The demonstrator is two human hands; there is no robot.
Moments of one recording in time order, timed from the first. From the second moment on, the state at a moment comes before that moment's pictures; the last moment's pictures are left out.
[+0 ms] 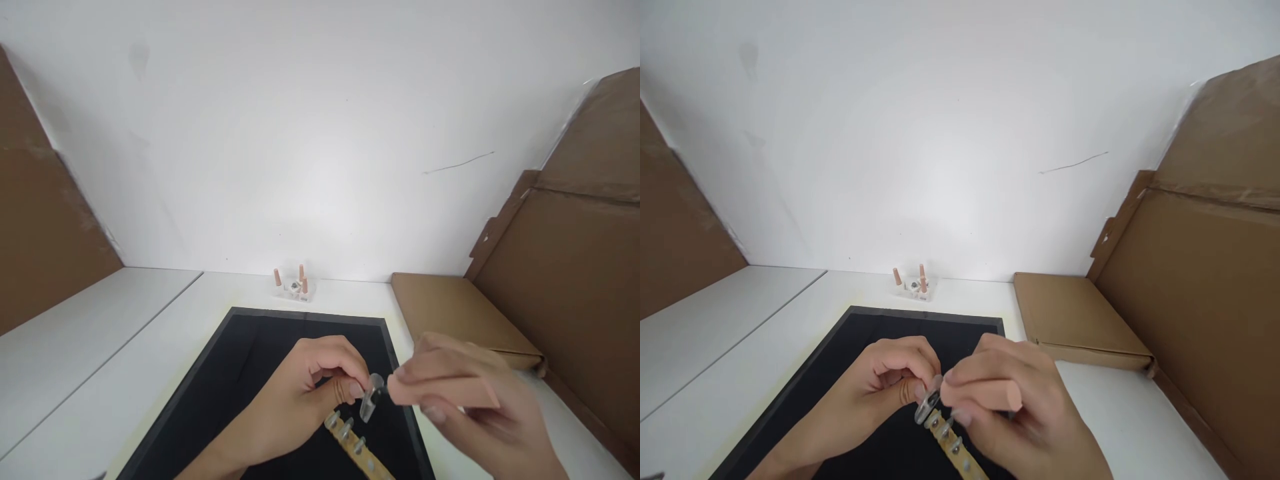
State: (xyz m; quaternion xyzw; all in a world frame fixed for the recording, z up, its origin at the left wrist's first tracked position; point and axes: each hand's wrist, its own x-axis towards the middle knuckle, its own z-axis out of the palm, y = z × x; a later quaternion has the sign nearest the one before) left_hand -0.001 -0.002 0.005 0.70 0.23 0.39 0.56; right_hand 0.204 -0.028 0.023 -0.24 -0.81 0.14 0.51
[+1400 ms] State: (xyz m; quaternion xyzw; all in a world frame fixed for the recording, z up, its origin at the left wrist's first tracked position) left_hand -0.005 -0.002 -0.002 0.63 0.22 0.41 0.62; right_hand 0.212 -0.022 0.018 -0.23 -0.80 0.09 0.55
